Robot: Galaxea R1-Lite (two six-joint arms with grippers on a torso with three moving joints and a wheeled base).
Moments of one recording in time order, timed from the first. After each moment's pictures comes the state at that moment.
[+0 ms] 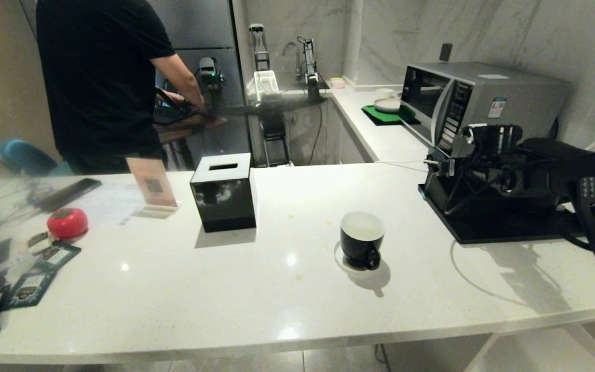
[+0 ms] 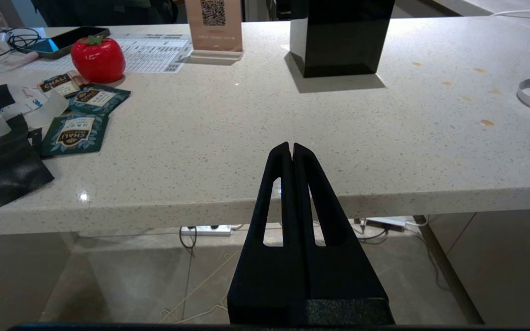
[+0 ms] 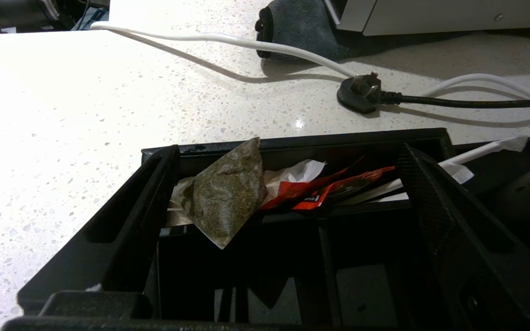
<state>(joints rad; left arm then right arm) 0.00 0.00 0.00 -0.01 0.02 -0.01 -0.05 2.47 -1.96 -0.24 -0.14 -0.07</state>
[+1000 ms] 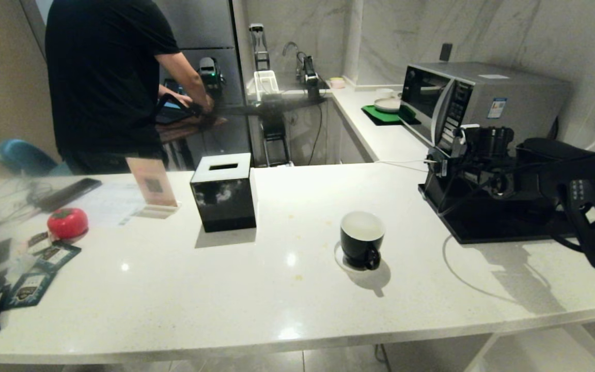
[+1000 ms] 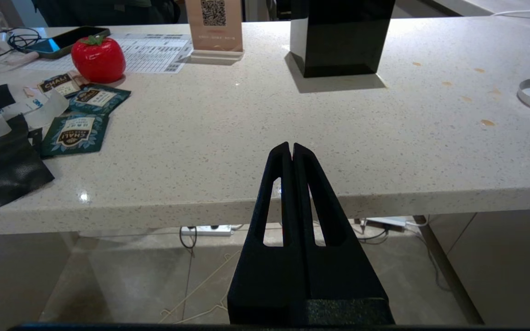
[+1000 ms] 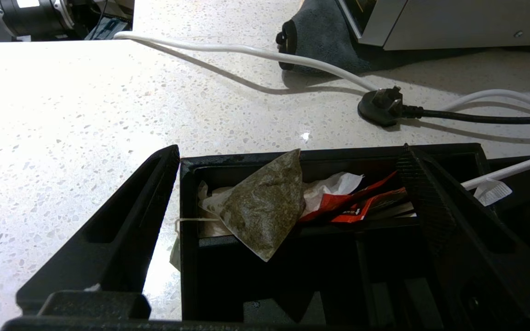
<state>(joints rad) 0.00 0.00 0.00 -0.01 0.02 -0.01 -0.02 2.48 -1.96 -0.29 -0.14 -0.07</state>
